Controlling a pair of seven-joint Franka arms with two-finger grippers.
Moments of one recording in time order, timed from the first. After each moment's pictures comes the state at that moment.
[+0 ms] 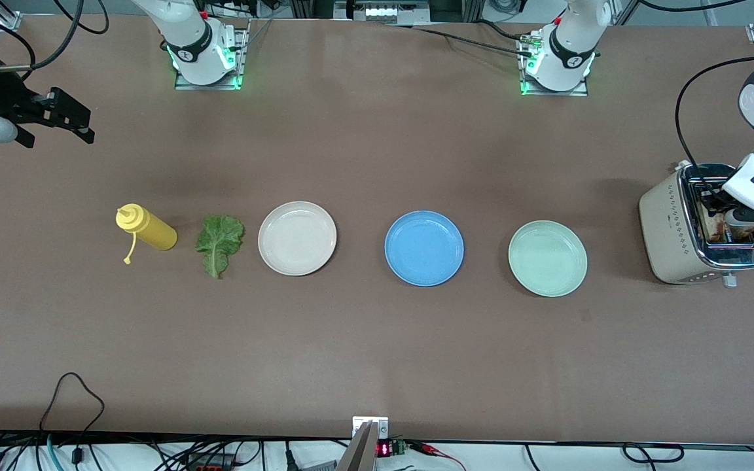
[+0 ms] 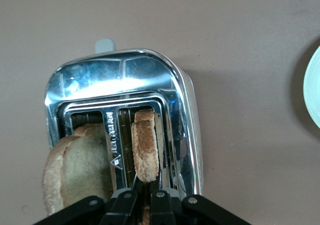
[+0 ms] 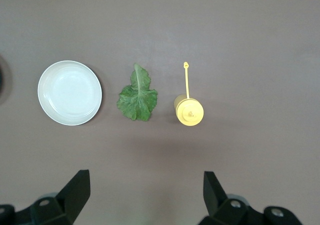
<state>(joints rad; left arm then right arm) 0.33 0.04 -0.03 -2.17 0.24 2.29 0.23 0.00 -0.06 0.07 -1.62 0.01 1.56 -0.01</state>
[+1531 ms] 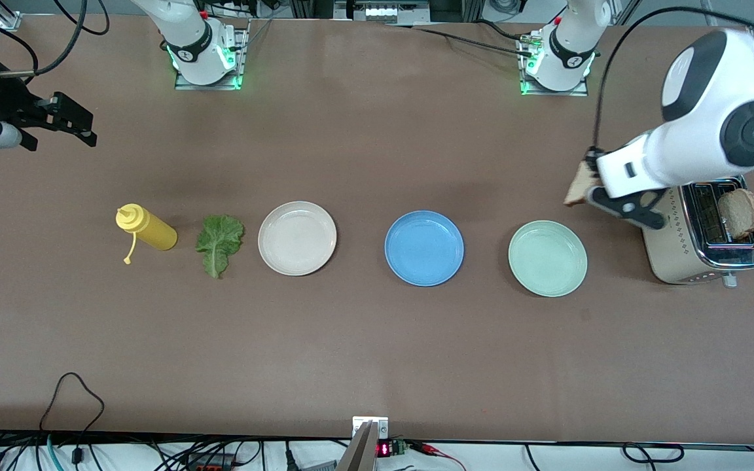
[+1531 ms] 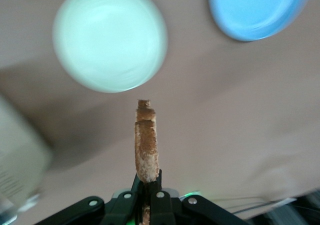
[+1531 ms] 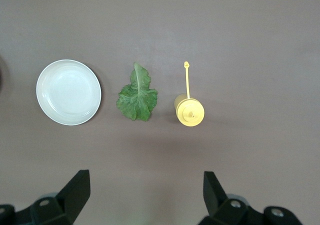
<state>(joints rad) 0.25 0.22 -0.48 -1.67 -0.07 1.51 0.19 0.00 -0.05 0.07 -1.62 0.01 1.57 -0.01</state>
